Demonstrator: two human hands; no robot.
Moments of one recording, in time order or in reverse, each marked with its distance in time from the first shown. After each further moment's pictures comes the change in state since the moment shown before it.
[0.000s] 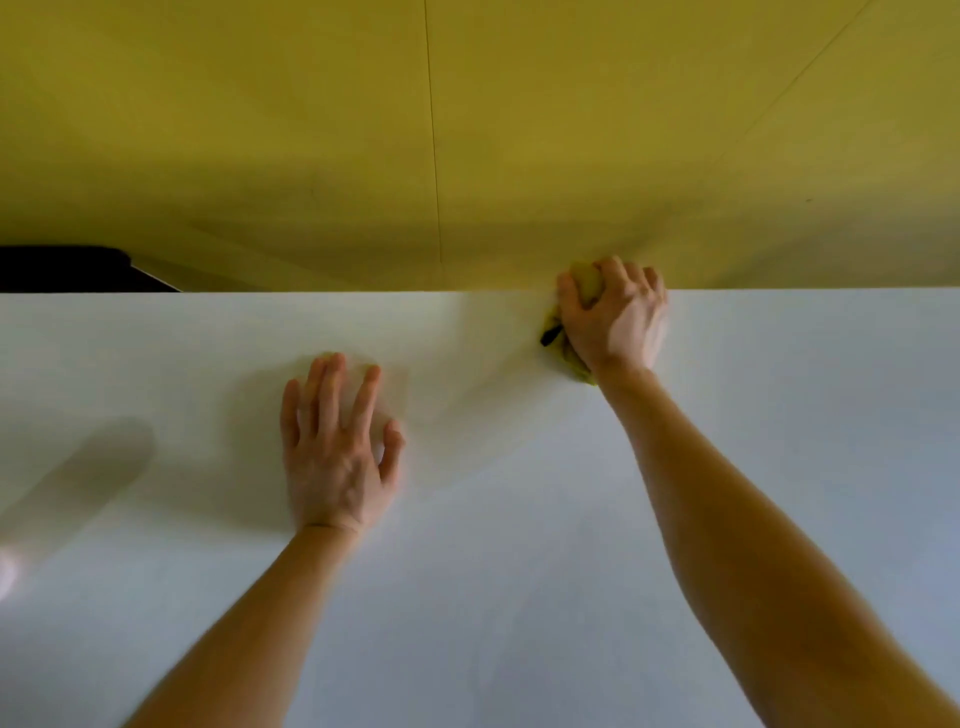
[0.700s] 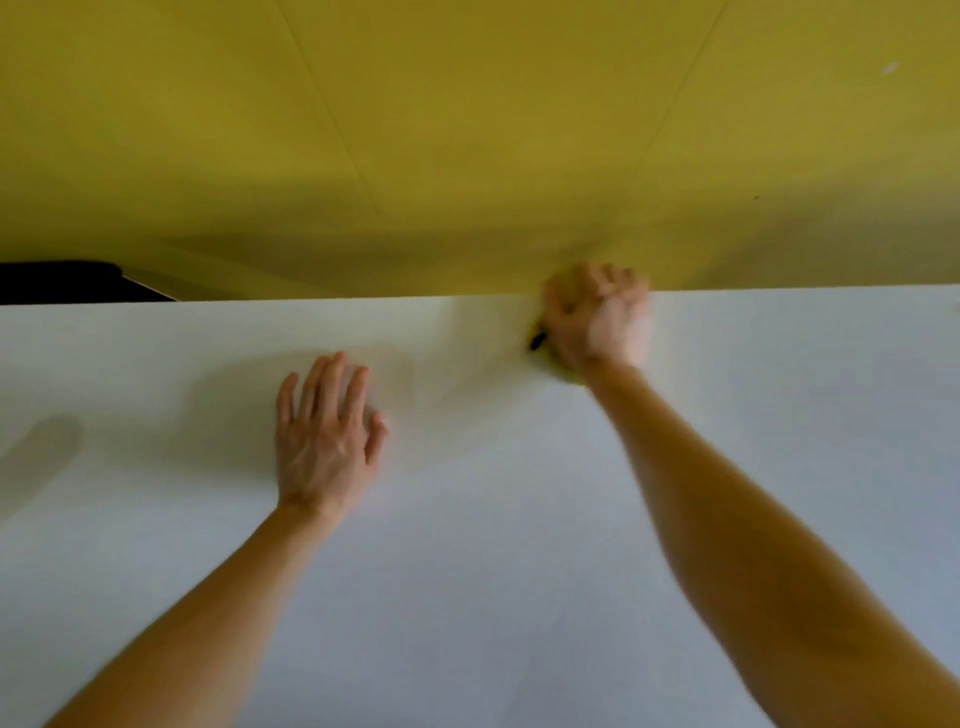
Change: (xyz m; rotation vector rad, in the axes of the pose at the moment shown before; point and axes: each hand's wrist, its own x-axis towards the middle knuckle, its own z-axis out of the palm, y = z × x) left_hand 0.017 0.110 -0.010 0.203 -0.154 0.086; right_hand 0.038 0.104 -0.041 -0.016 -0.078 -0.084
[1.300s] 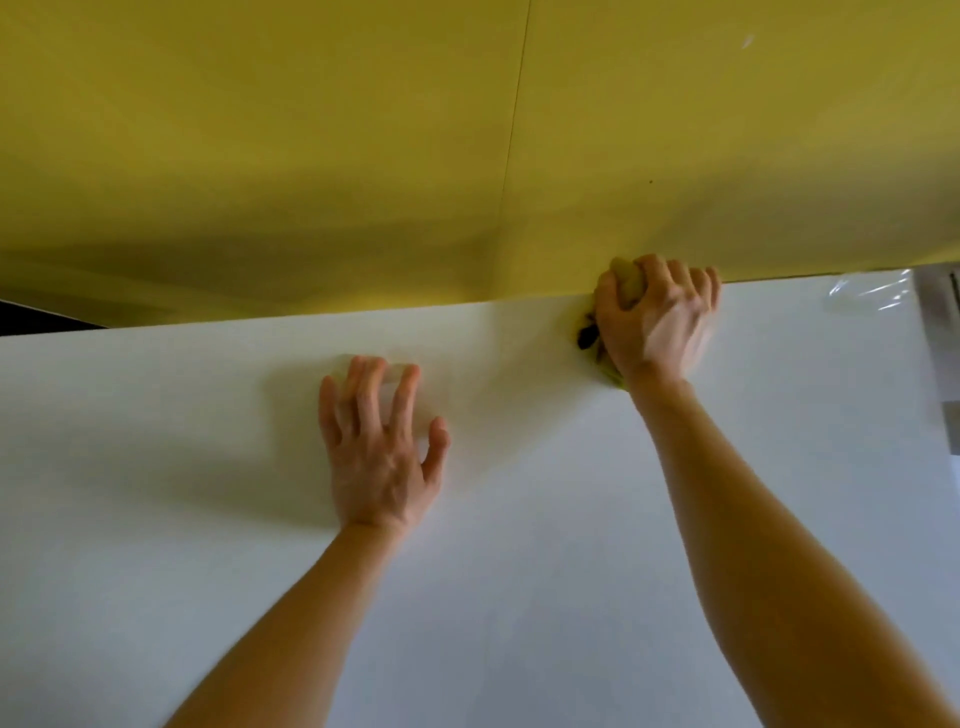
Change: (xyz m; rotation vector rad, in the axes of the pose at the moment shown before) left_hand 0.039 0.213 0.027 -0.220 0.129 -0.041; right_hand 0.042 0.188 -0.050 -0.036 0.172 0.194
